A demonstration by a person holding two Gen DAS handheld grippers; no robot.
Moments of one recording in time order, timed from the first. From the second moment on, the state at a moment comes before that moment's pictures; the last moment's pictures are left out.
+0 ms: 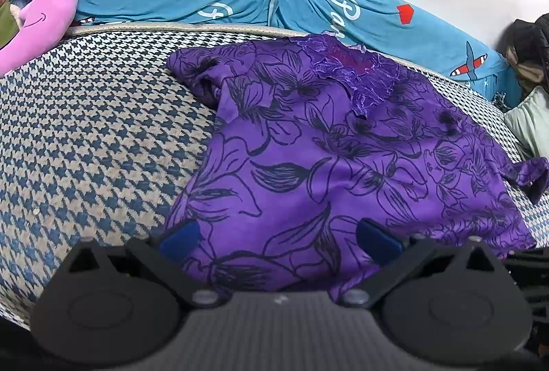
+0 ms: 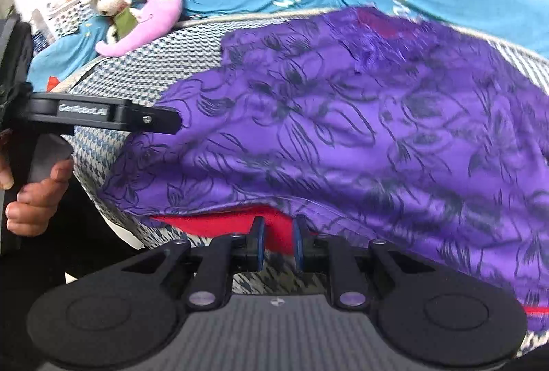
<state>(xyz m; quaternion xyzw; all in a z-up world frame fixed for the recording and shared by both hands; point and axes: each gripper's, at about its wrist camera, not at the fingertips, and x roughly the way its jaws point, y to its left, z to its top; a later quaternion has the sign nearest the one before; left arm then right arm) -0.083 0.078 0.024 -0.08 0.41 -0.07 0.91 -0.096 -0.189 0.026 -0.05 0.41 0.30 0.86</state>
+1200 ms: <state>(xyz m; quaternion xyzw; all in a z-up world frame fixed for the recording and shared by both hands) -0.078 0.120 0.020 -0.16 0.39 0.06 0.90 -0.144 -0.151 0.020 -0.18 0.39 0.44 0.78</state>
